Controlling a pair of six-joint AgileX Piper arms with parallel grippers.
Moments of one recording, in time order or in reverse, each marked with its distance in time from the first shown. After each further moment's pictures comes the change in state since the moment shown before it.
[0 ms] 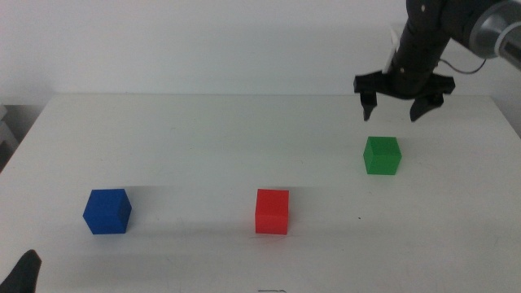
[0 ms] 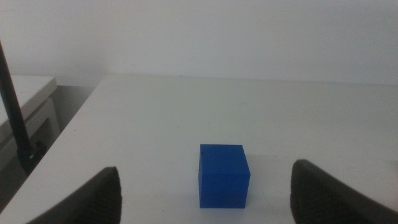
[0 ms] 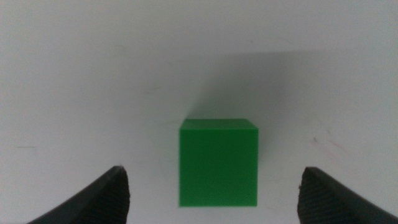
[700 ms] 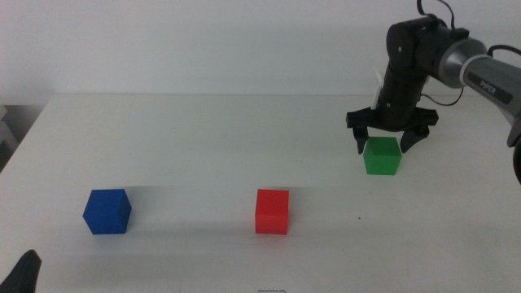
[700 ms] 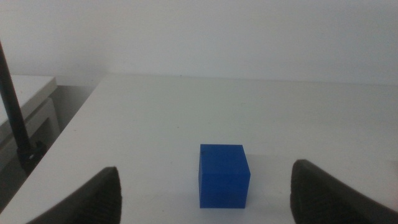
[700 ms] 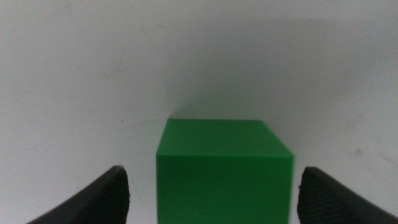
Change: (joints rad) left arm 0.000 0.000 0.000 0.000 0.000 0.000; right arm -0.010 0.144 0.000 0.015 -0.010 -0.041
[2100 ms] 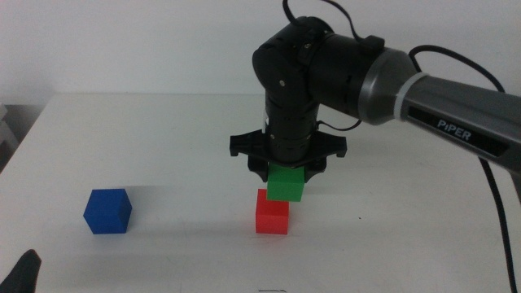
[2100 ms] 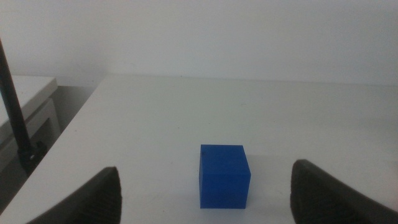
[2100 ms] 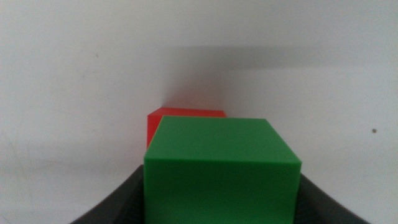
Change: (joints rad) left arm 0.000 0.000 0.000 0.000 -0.002 0.000; right arm 0.514 -0.268 0.199 -0.114 0.001 0.546
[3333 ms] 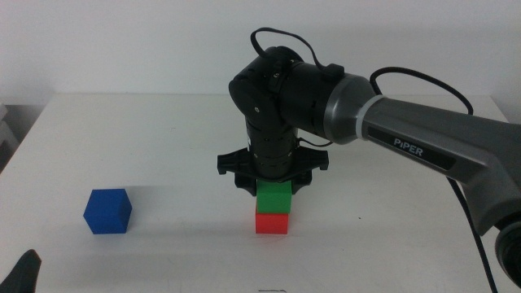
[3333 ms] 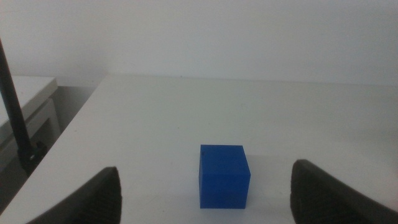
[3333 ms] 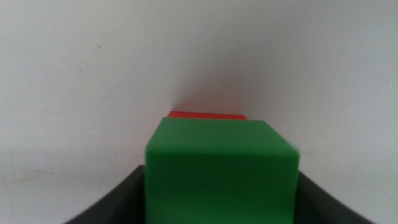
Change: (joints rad) left arm 0.000 0.000 0.000 0.000 0.000 0.000; right arm 0.033 0.092 -0.036 -0.025 -0.018 0.008
